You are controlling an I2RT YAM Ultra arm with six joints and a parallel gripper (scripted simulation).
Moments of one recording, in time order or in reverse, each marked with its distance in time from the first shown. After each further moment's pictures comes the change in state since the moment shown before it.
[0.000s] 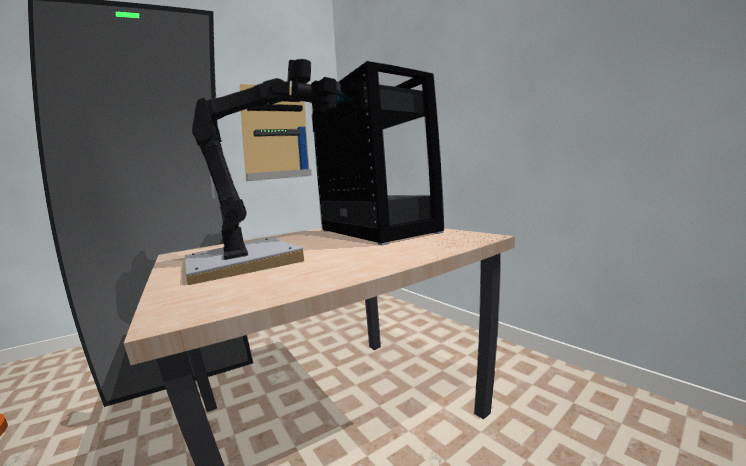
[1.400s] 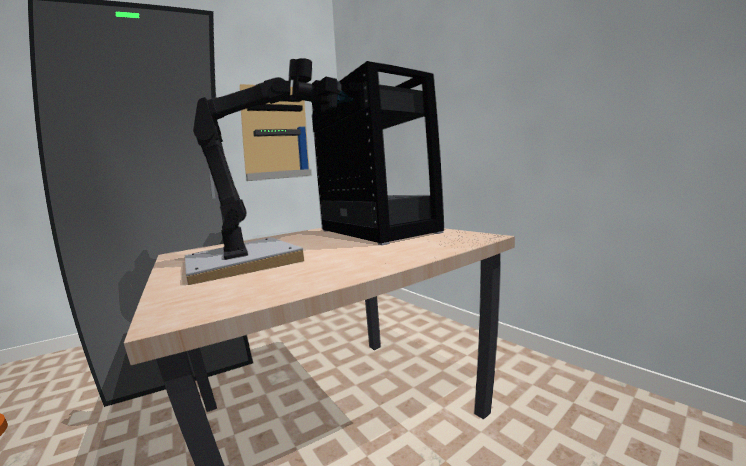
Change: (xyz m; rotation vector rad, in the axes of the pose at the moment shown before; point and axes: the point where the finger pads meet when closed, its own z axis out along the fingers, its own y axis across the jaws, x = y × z) arm 0.000 0.001 0.002 0.010 0.004 0.004
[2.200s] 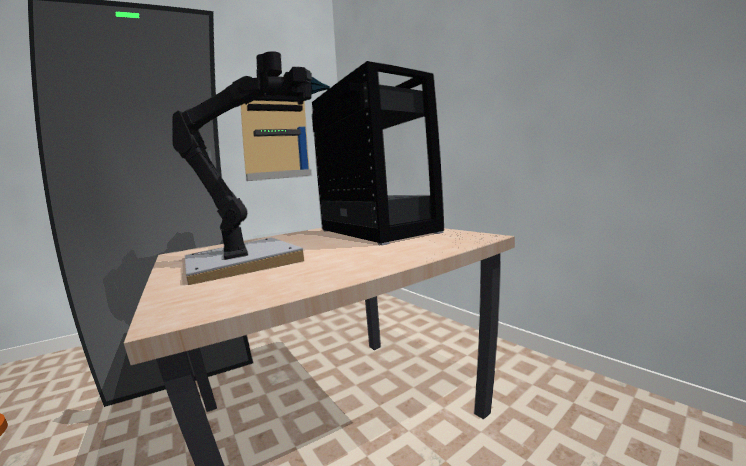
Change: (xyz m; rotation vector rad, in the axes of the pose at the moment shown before) arm -0.013 0.022 -0.094 -0.110 -0.072 -0.029
